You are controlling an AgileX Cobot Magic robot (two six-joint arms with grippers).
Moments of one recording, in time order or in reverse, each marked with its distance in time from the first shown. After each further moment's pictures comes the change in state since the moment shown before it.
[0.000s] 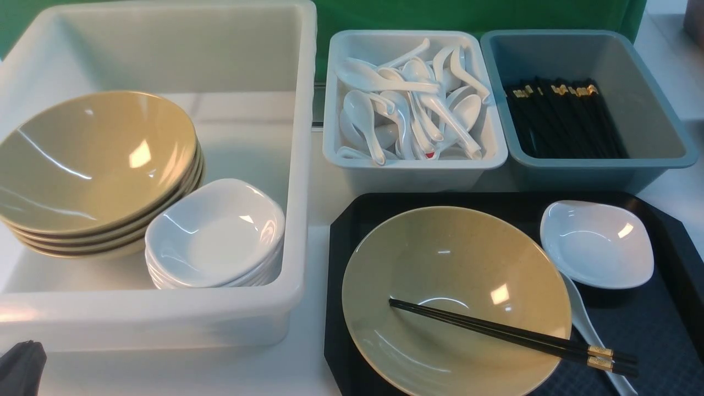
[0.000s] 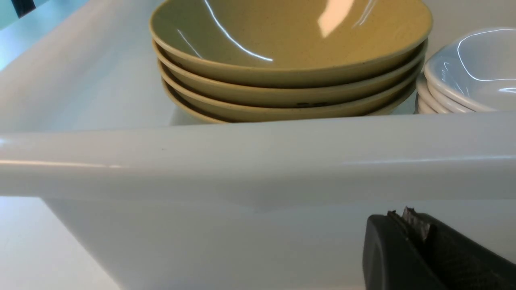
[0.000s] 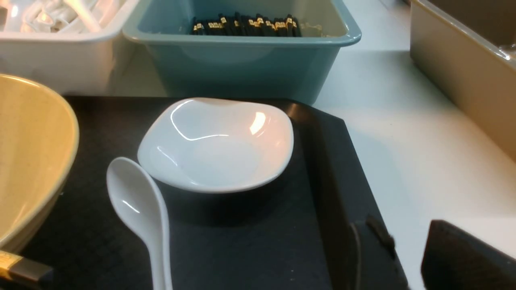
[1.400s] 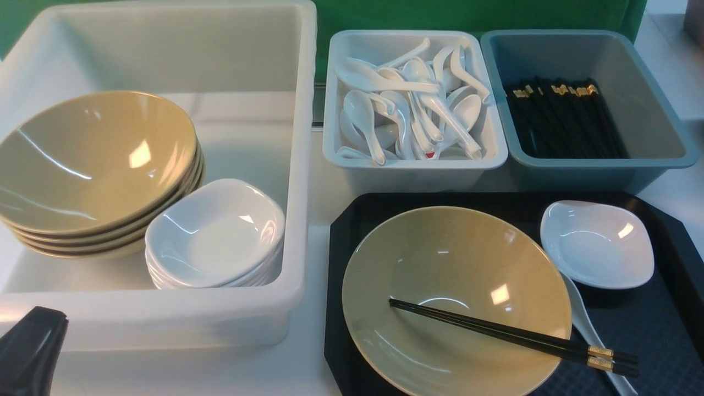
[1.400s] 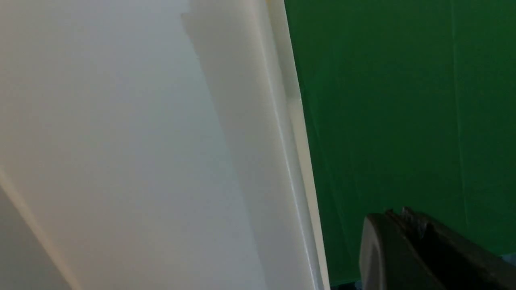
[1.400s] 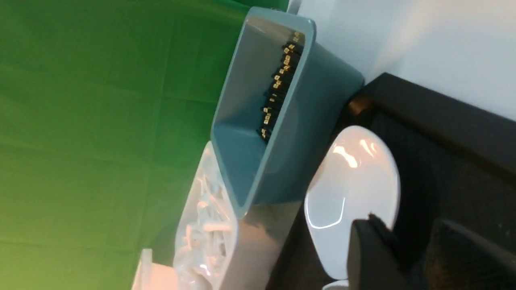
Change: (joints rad) right arm 0.000 0.000 0.001 0.001 -0.065 1.260; left arm -0.001 0.000 0.000 -0.930 -0.125 -0.483
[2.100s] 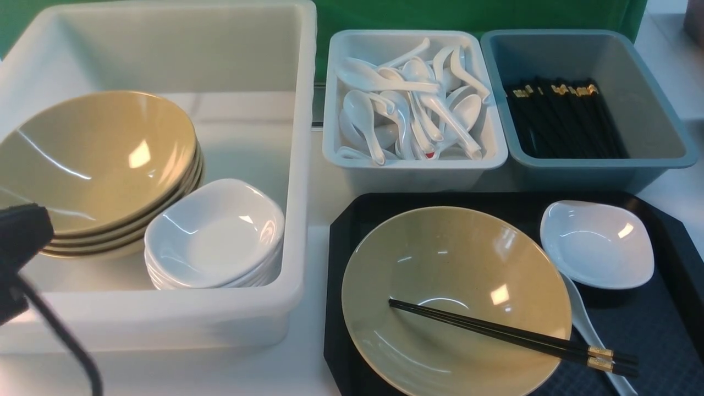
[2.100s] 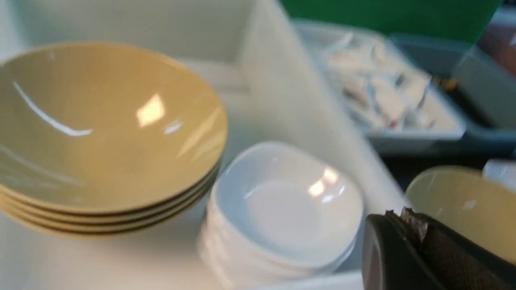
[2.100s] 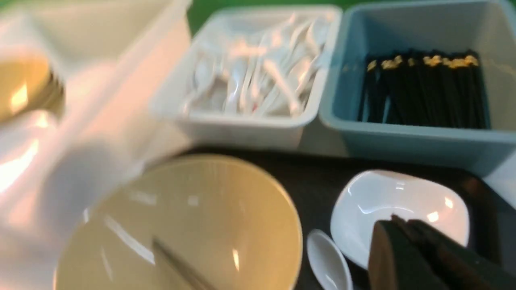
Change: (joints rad) right arm 0.453 0.544 -0.686 0.028 0.378 -1.173; left arm -0.016 0.602 -0.824 0.562 0.730 0.681
